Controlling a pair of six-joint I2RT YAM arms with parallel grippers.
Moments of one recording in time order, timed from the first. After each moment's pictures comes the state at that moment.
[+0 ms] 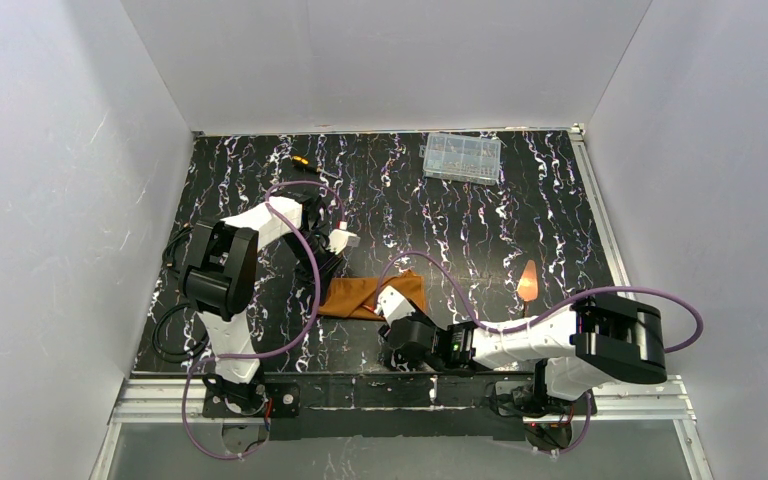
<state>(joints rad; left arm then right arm) -0.34 1.88 1.21 -1.12 0.46 0.45 1.41 1.45 0.58 0.01 0.54 0.28</state>
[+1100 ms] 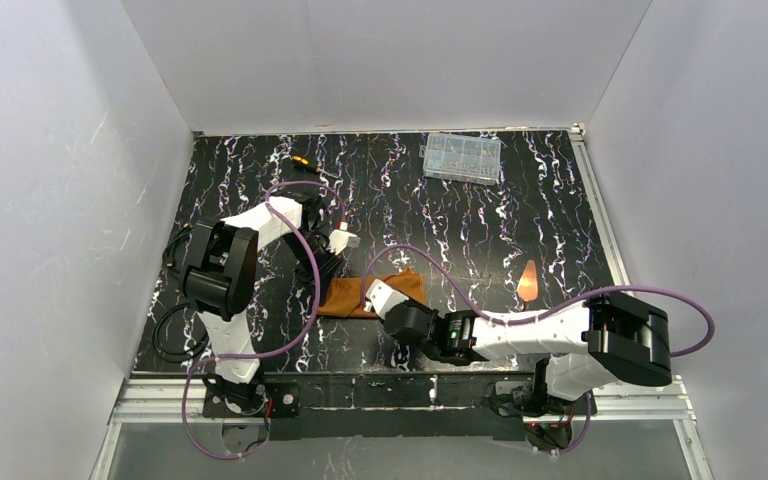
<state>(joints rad) -0.34 1.88 1.21 -1.13 0.47 0.47 1.37 1.42 0.68 -0.11 0.59 0.02</state>
